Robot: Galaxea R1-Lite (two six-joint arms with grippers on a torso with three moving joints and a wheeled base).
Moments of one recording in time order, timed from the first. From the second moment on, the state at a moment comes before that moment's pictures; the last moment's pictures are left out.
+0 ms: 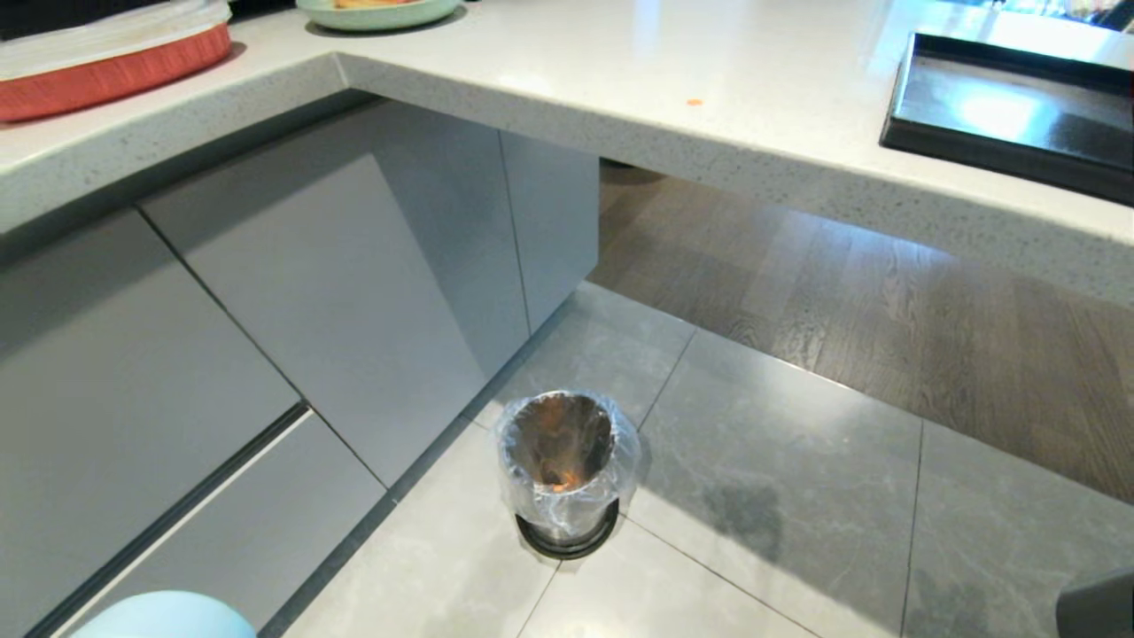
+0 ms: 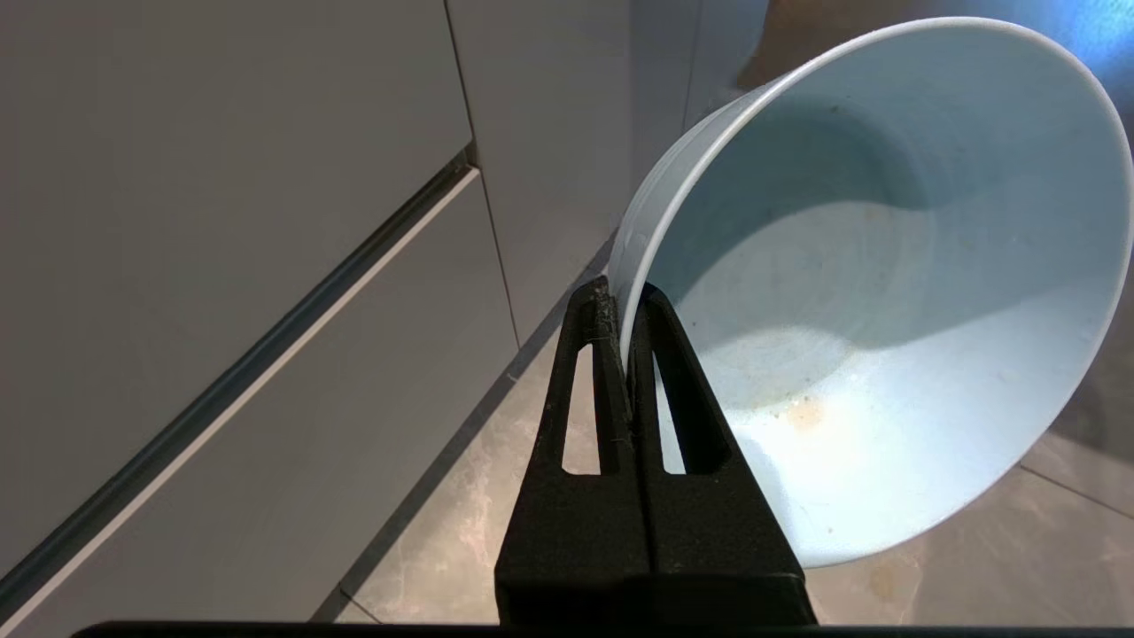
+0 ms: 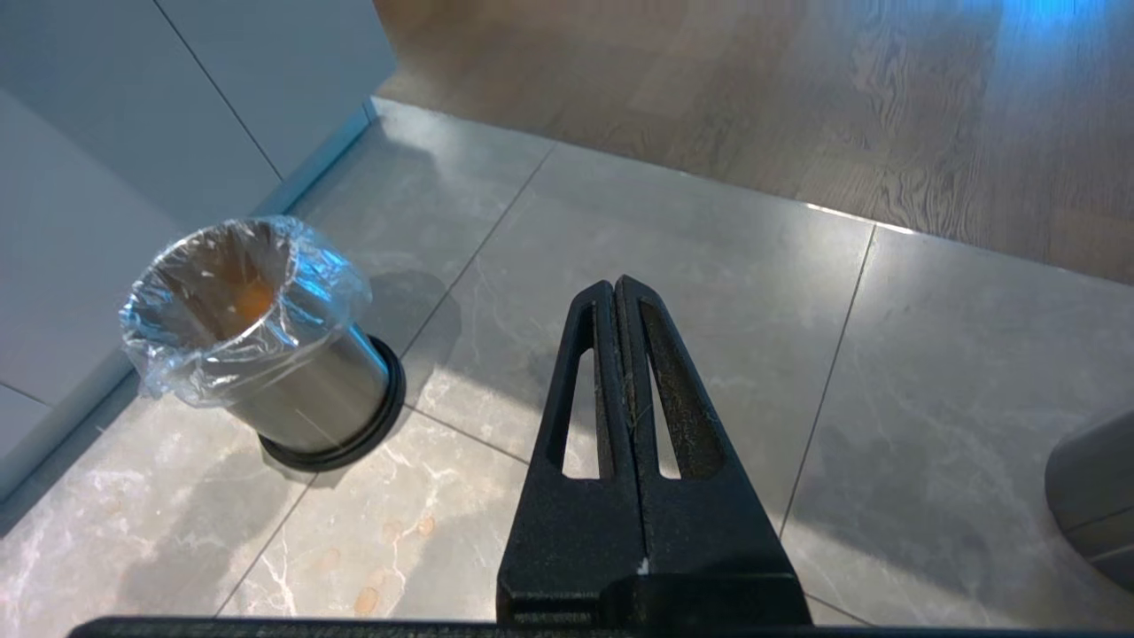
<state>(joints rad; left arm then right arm) 0.00 0.00 0.00 -0.01 -0.01 0.02 0.00 0.00 0.00 -0.01 -0.06 0.11</state>
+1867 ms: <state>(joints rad) 0.00 0.00 0.00 -0.01 -0.01 0.01 0.00 0.00 0.00 -0.01 -0.06 0.11</state>
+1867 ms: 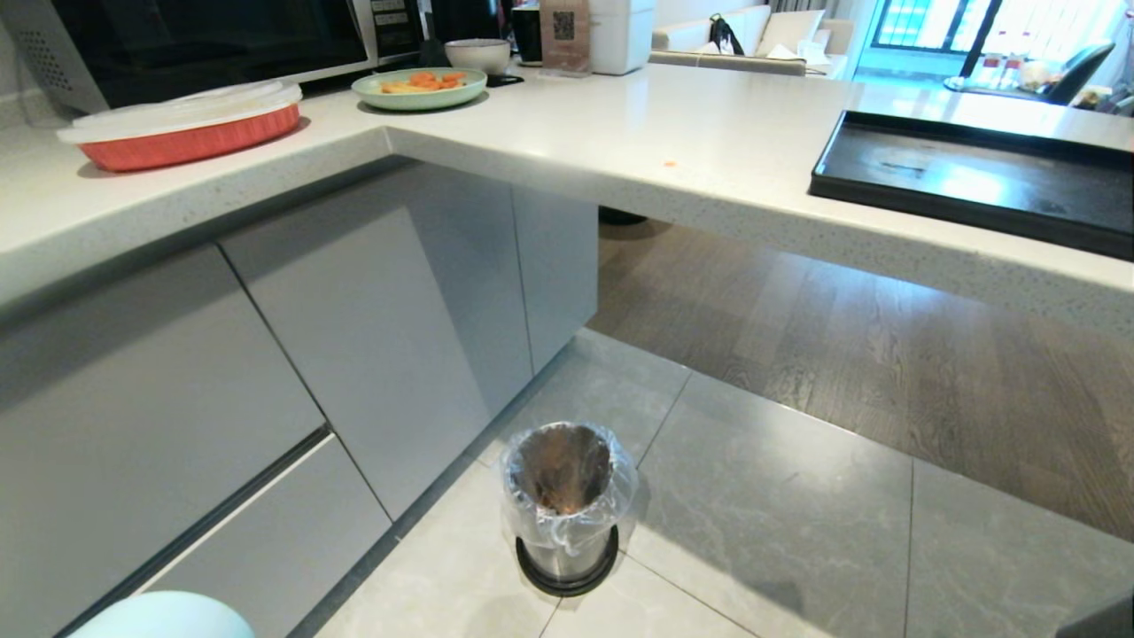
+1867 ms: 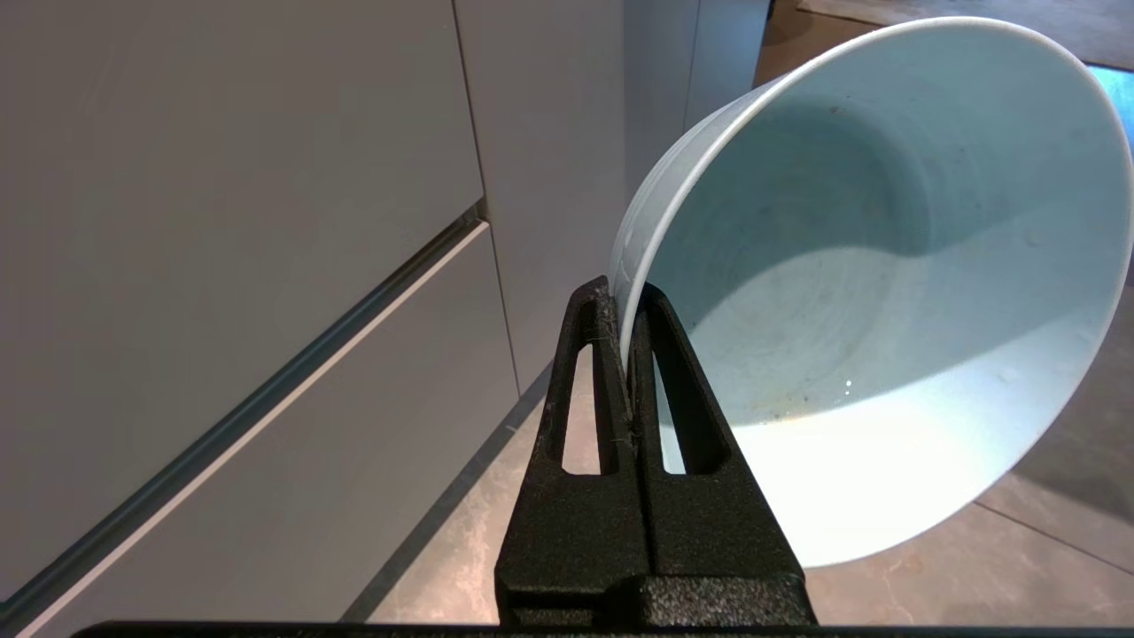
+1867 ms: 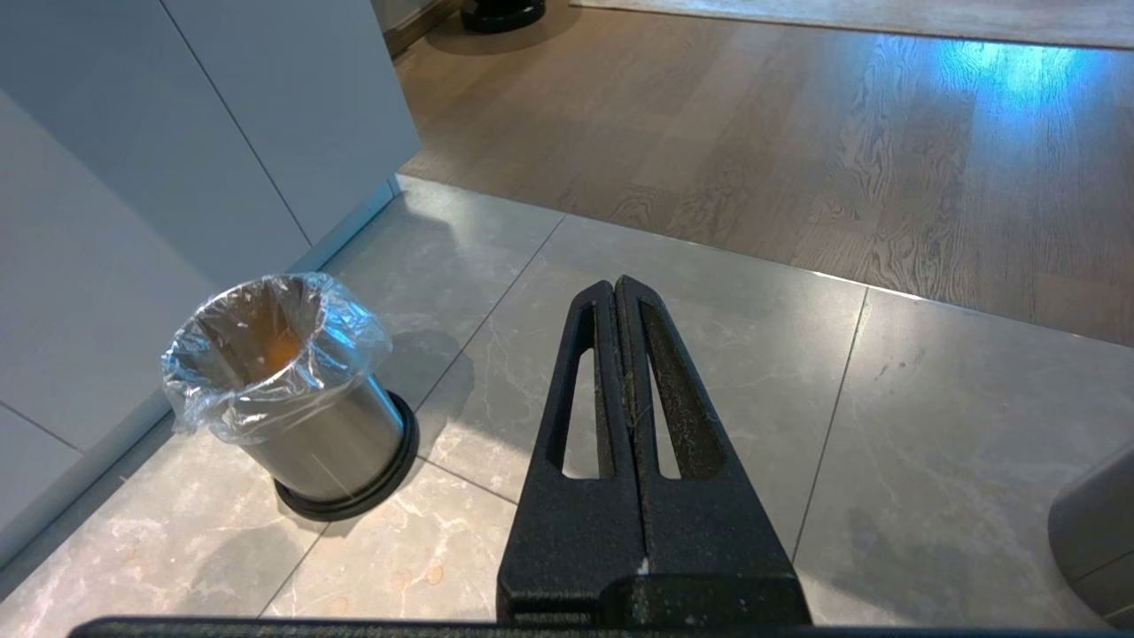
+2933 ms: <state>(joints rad) 0.00 0.00 0.00 -0.01 -0.01 0.01 0.00 0.00 0.00 -0.01 -0.06 0.11</state>
